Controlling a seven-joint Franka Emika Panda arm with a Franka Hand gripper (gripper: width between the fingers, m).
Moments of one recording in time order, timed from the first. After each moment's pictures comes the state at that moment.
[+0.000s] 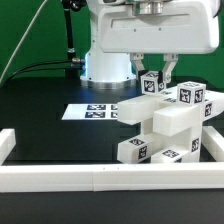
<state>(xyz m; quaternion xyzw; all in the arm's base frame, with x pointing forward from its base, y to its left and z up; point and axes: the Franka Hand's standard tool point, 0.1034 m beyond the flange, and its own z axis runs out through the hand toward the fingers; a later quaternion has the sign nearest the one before) 0.554 0.039 0.123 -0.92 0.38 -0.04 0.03</state>
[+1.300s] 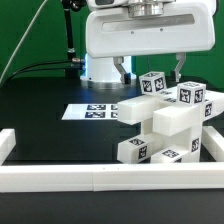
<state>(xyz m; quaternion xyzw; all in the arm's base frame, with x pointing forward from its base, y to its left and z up) 0.552 0.034 0.123 -1.00 0.02 -0.06 0.03</state>
